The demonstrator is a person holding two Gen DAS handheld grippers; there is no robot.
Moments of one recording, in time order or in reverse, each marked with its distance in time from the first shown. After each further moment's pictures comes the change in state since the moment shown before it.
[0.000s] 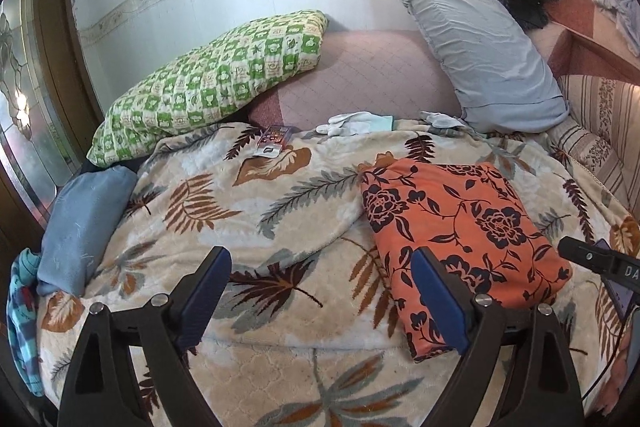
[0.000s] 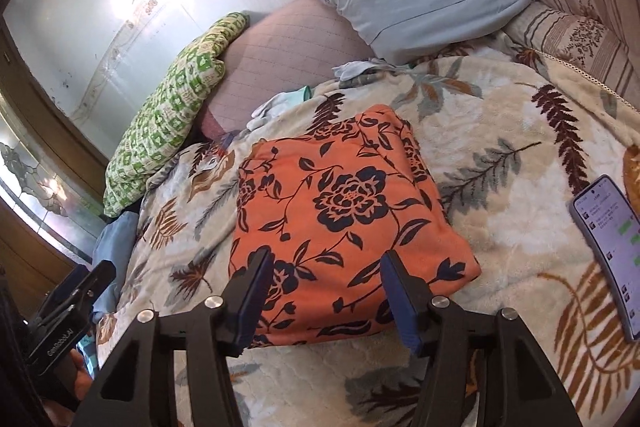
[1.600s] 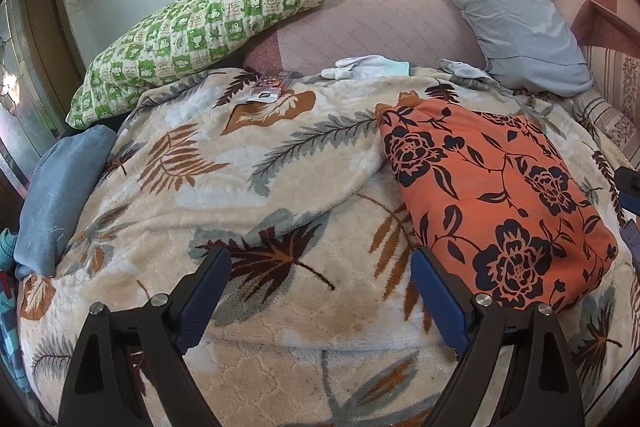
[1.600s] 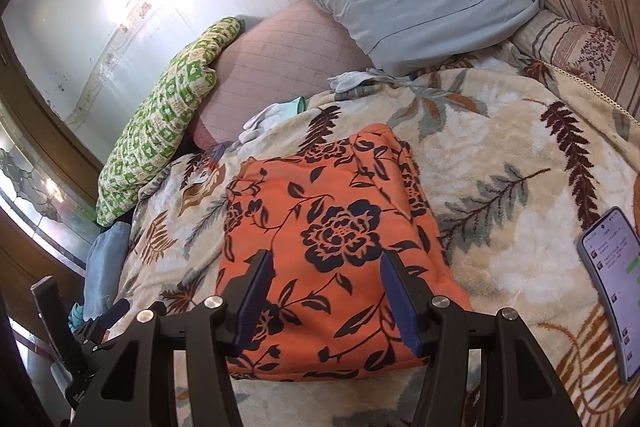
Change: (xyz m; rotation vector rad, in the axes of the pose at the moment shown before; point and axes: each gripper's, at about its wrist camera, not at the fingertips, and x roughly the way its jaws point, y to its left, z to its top) left arm 0.077 0.007 -0.024 -0.026 0.103 -0.003; right arm 0.024 -0.010 0.028 -0.010 -0.009 -0.015
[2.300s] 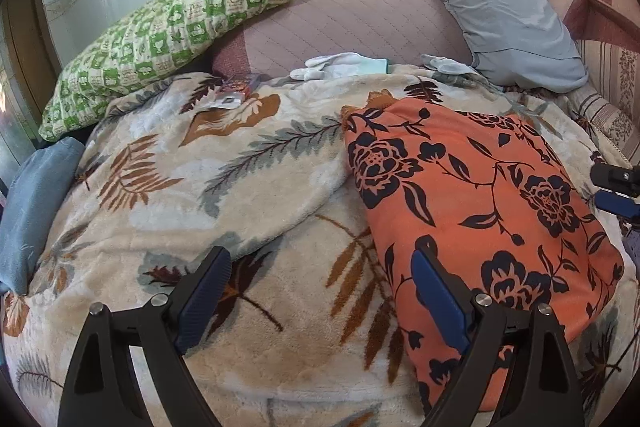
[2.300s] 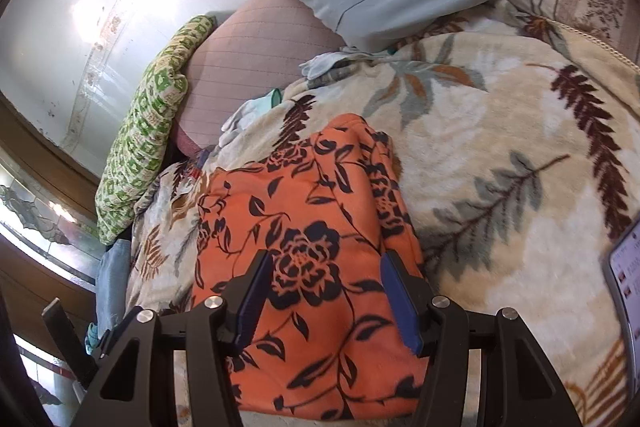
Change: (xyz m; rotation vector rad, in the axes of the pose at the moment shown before) left arm 0.039 -0.034 0.018 0.004 0.004 -0.063; right arm 0.053 -0.042 0.029 0.099 0.082 0.084
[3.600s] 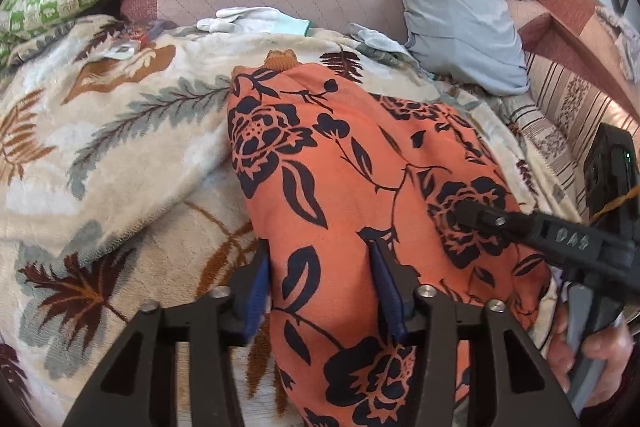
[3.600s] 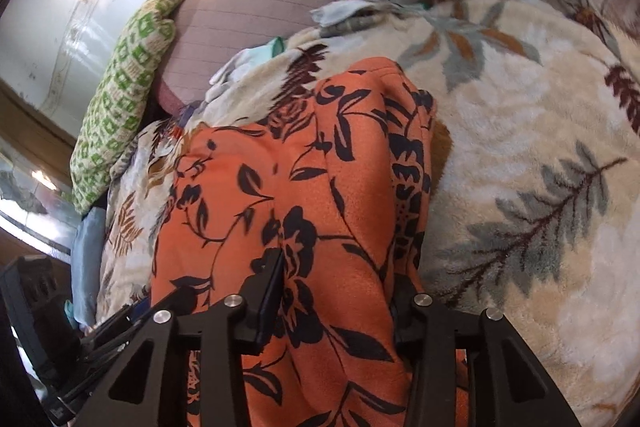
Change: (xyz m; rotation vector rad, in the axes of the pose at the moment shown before) left arm 0.039 -0.027 0.013 -0.060 0.186 -0.348; right arm 0.060 0.016 -0.003 -0.011 0.139 -0.048
